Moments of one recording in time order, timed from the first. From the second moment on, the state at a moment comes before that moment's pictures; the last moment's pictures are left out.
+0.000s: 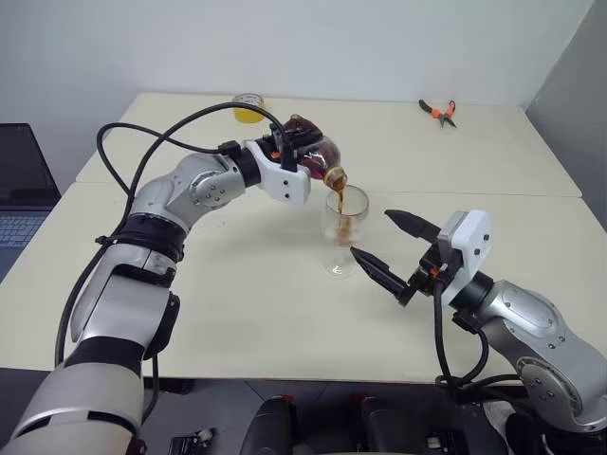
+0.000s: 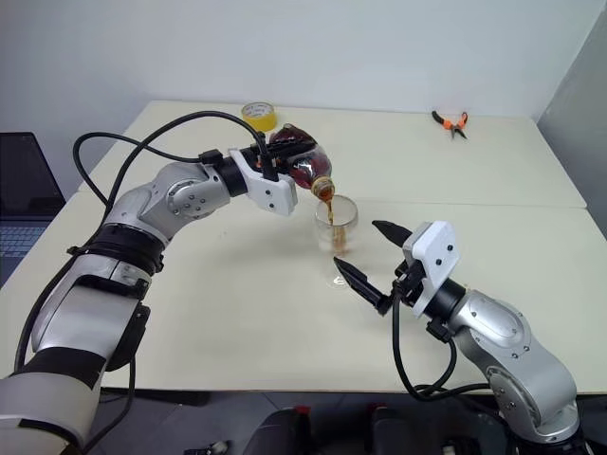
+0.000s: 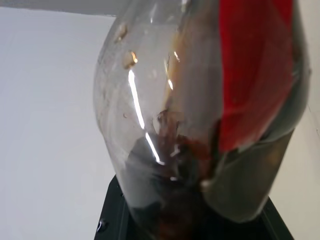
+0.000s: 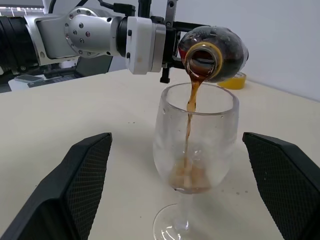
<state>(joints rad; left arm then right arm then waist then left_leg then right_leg) -1.15 0.60 -0.35 0.85 0.65 -0.88 -0.23 -0.14 -0.50 0.03 -0.78 0.57 0.60 0.39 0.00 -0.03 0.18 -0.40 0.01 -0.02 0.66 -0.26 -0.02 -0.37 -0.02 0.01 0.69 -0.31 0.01</state>
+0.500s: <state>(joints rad) -1.18 0.60 -0.37 0.91 0.69 -0.90 -0.18 -0.14 -0.50 0.03 -0.78 0.57 0.60 0.39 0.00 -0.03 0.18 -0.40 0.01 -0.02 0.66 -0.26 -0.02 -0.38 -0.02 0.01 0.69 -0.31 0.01</state>
